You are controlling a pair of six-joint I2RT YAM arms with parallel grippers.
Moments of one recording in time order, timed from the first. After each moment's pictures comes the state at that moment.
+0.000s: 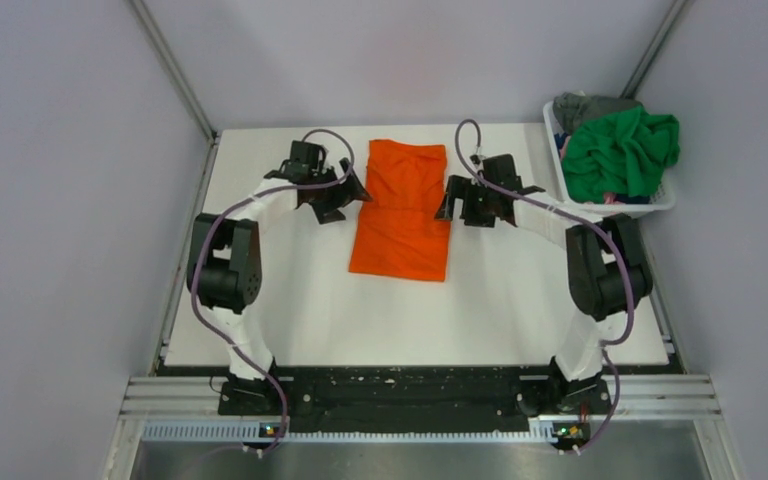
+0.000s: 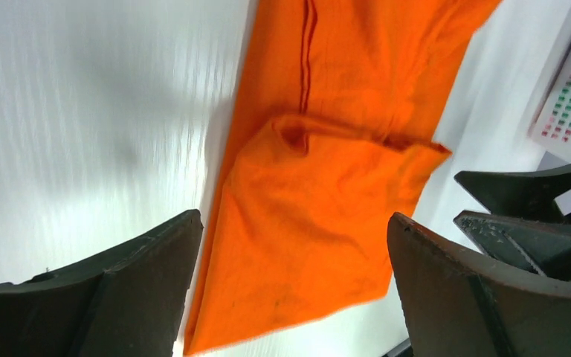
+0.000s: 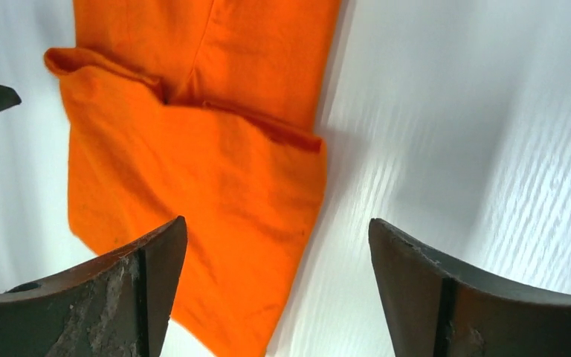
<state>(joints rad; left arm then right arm) -0.20 1.95 1.42 -0.37 0.39 -0.68 0.31 1.86 1.21 -0.19 -0.31 0.42</state>
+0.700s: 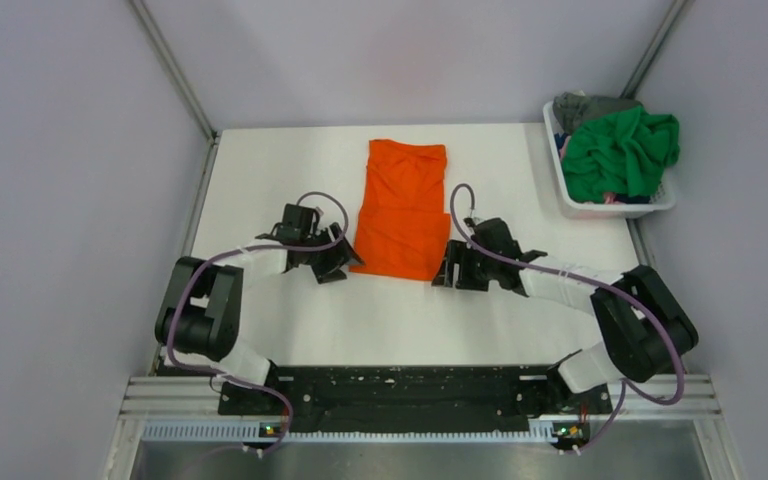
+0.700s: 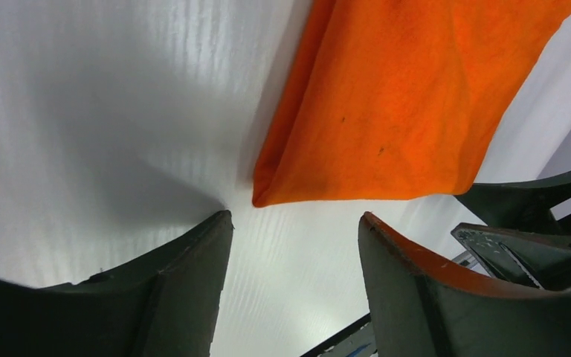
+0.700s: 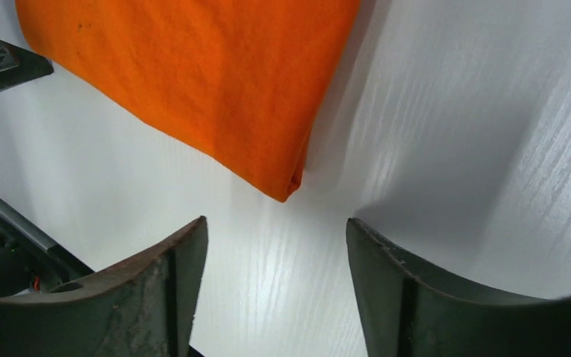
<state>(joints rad) -0.23 1.55 0.75 -0.19 0.42 -0.74 0.52 1.44 0.63 -0.06 -0.28 0.59</state>
